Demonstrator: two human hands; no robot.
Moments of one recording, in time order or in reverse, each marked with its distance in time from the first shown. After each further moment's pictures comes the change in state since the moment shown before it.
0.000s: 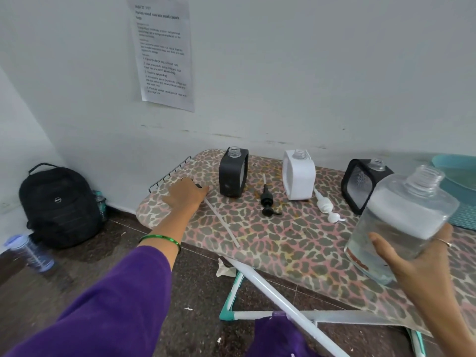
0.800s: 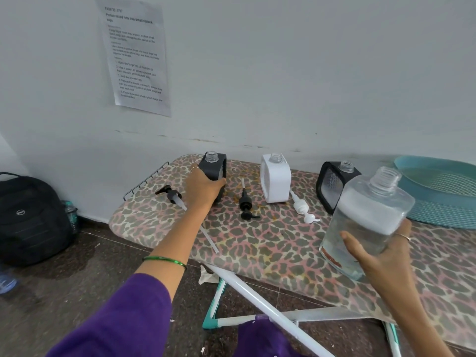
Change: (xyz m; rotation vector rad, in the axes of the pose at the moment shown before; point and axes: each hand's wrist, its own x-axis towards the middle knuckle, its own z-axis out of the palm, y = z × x) left_hand -0.048 0.071 0.008 -0.566 -0.023 0.232; right_hand -0.004 -0.001 0.001 -0.034 0.032 0.009
